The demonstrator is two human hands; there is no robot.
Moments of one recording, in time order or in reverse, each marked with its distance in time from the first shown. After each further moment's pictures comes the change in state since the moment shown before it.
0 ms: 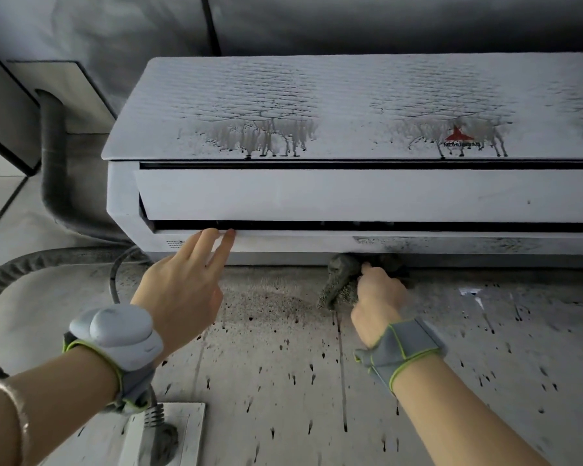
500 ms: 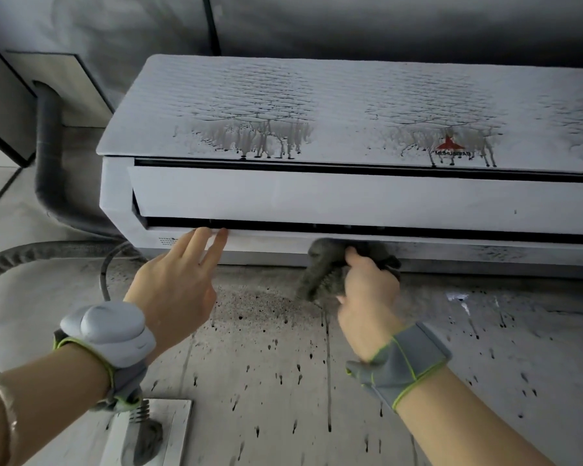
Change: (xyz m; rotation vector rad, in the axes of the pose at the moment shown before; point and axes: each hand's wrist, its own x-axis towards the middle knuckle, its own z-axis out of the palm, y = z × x) left_hand 0.000 0.006 -0.001 -0.029 -0.029 -0.043; right_hand -0.027 -0.014 -0.001 -0.094 -0.109 -0.052
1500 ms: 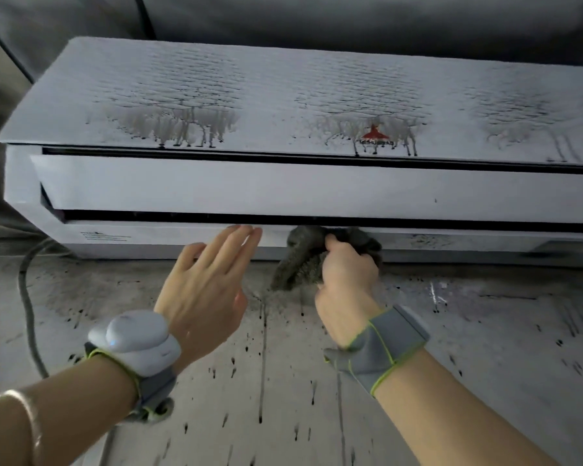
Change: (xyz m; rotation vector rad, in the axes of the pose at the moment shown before) left_hand 0.032 0.106 -0.002 -0.187 0.011 0.066; right_hand 0.020 -0.039 -0.045 -0.047 0.003 -0.029
